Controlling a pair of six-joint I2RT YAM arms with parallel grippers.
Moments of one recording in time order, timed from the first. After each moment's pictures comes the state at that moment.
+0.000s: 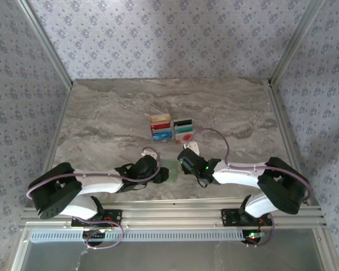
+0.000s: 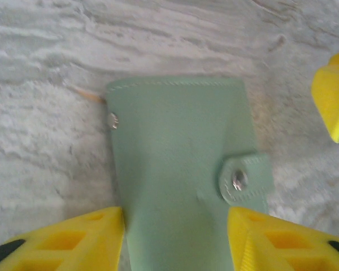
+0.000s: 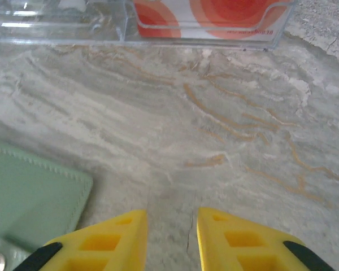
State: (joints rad) left arm -1.00 1.34 0.41 0.15 -0.05 -0.82; right arm 0.98 1.42 0.61 -0.14 0.39 0.59
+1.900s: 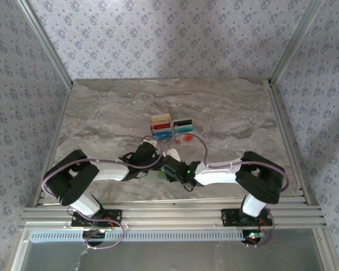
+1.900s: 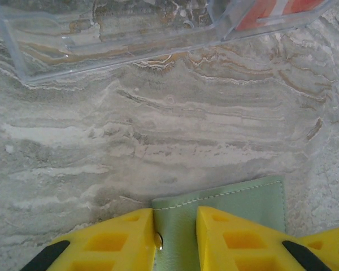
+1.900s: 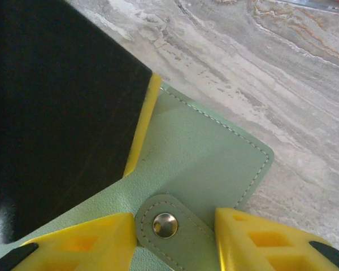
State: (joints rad) left arm -0.82 1.57 0.52 0.27 0.02 -0.72; right arm 1.12 1.66 0.78 -0.13 0.34 0.58
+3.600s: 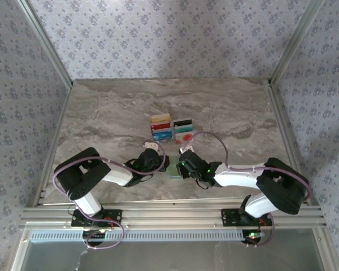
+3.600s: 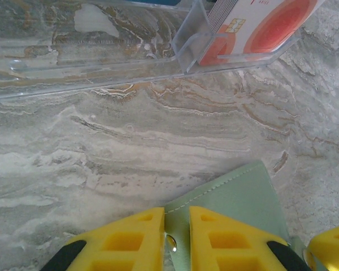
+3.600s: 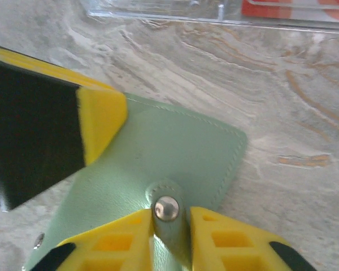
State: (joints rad) left arm -0.90 1.69 0.46 0.58 -0.10 -0.81; right arm 0.97 1.44 0.56 0.01 0.22 0.51
